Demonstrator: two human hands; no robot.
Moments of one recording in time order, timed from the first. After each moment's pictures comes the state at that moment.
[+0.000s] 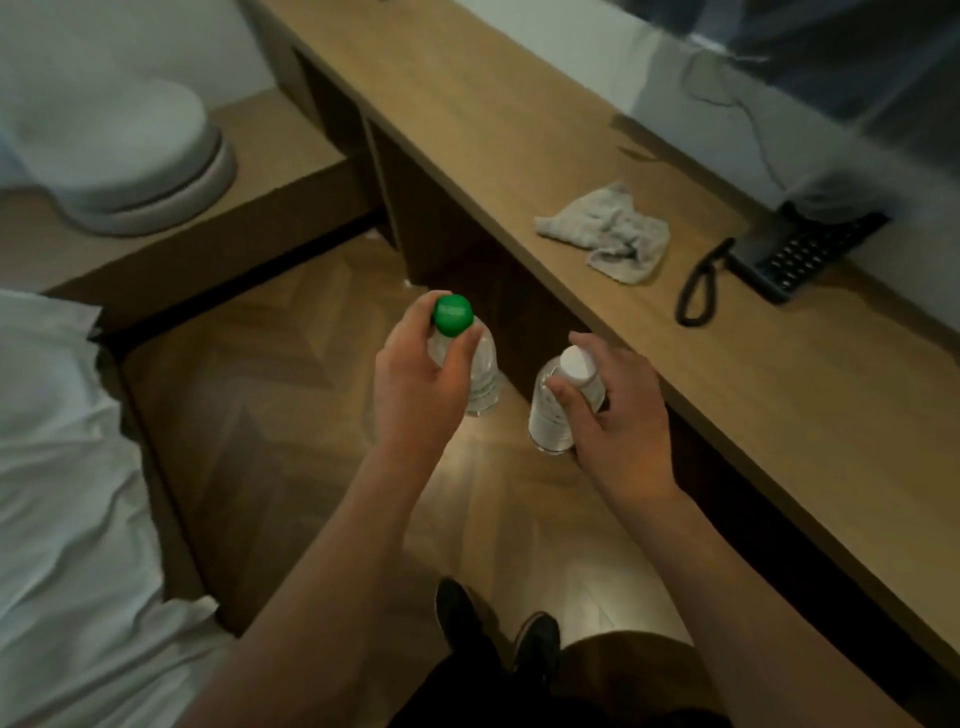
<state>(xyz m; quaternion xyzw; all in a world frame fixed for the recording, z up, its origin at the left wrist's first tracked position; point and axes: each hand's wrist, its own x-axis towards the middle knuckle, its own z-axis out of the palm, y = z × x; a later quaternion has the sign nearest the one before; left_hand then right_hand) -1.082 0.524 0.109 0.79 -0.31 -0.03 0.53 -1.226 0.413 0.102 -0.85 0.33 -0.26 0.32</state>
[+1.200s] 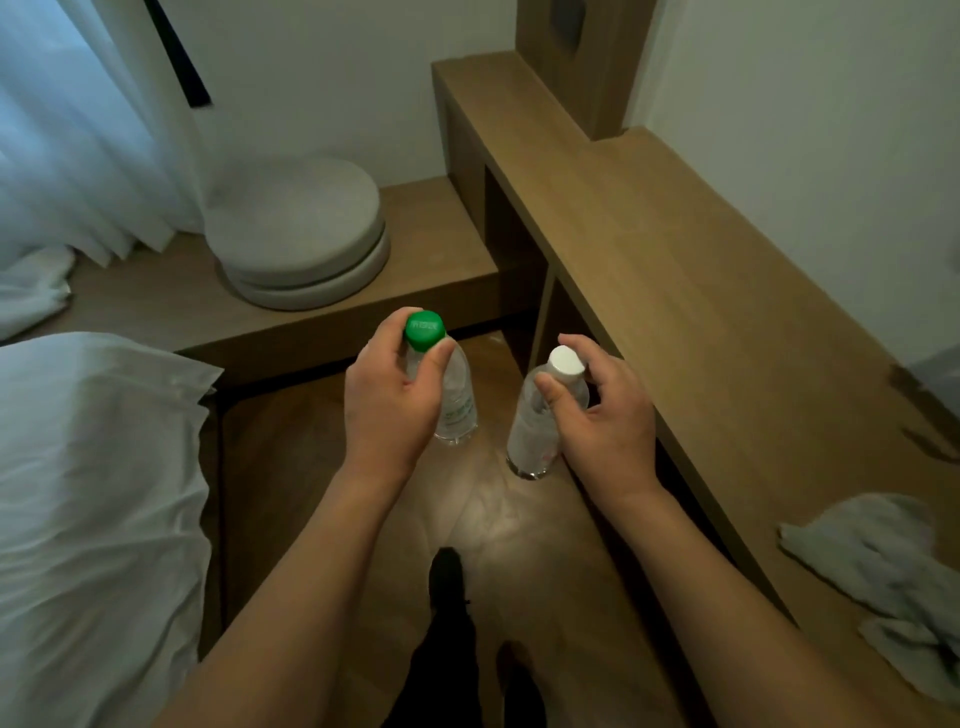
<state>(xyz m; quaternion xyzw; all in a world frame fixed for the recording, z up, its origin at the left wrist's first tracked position) -0.603 0.489 0.135 0.83 -0.21 0.09 0.50 -0.705 0.323 0.124 -0.84 0.22 -0.24 0.43</state>
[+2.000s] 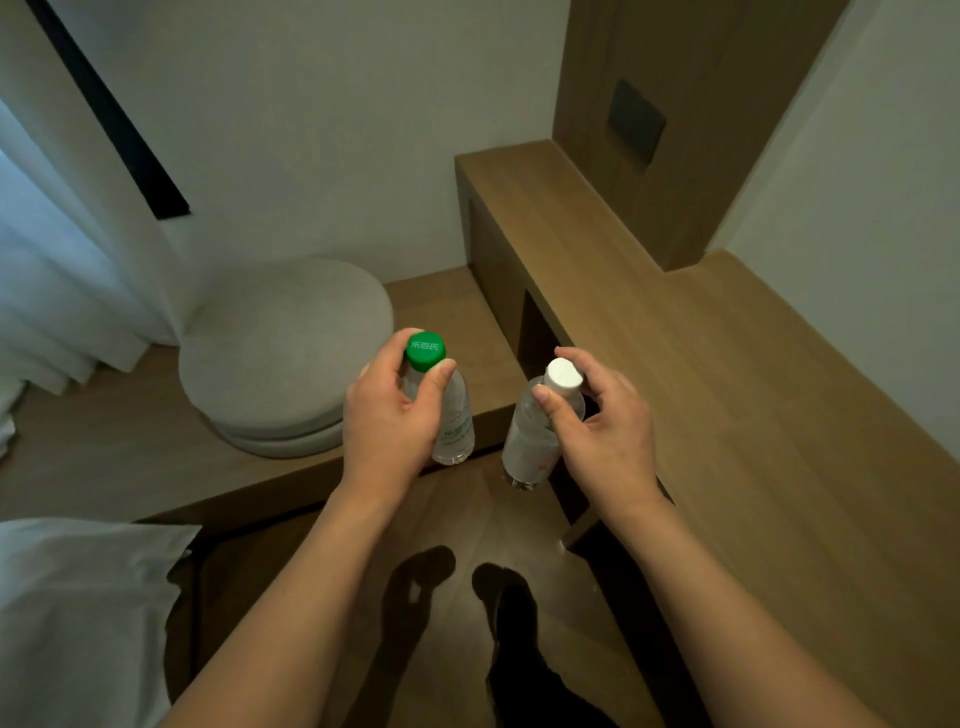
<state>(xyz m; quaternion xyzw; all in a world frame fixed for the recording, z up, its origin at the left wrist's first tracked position) -0.168 0.388 0.128 0.84 -0.19 0.05 0.51 -0.267 0.217 0.124 -0.83 0.24 -0.21 0.46</state>
